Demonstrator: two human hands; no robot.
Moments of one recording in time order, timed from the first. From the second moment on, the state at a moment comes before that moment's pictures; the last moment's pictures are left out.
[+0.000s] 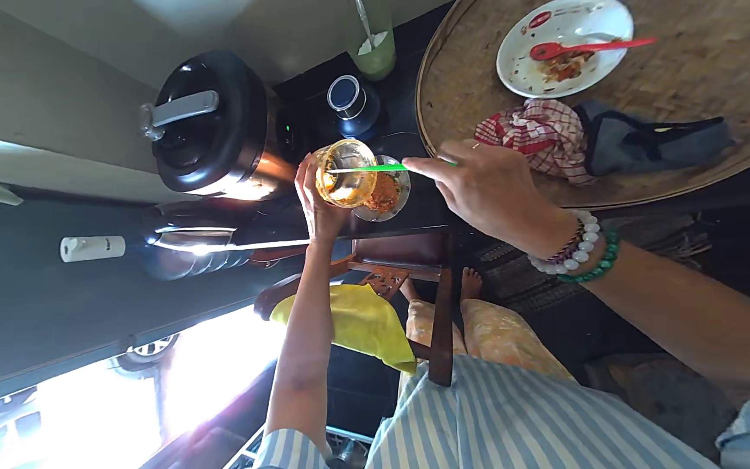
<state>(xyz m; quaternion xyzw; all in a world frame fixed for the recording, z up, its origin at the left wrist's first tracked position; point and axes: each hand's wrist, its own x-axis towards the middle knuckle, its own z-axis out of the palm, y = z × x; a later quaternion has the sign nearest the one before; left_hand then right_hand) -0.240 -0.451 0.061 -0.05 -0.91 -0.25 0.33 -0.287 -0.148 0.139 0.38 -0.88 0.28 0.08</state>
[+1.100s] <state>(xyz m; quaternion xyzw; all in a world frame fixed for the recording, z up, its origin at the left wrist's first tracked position) -0.243 -0.433 0.065 0.00 -0.90 -0.25 0.35 -0.245 -0.221 0.208 0.33 -0.94 0.12 0.01</state>
